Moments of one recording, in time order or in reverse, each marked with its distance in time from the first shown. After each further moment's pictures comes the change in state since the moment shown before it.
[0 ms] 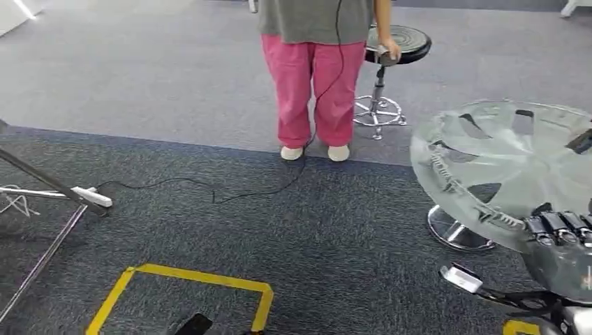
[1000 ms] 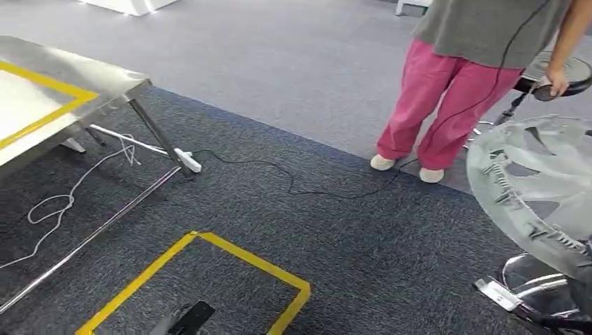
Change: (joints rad) left arm -0.053 -0.006 0.001 0.001 -0.006 -0.016 0.003; right arm 0.151 0.082 -0.153 -0.103 -0.012 0.000 0.050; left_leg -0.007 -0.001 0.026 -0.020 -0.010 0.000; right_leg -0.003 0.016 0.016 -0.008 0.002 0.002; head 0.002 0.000
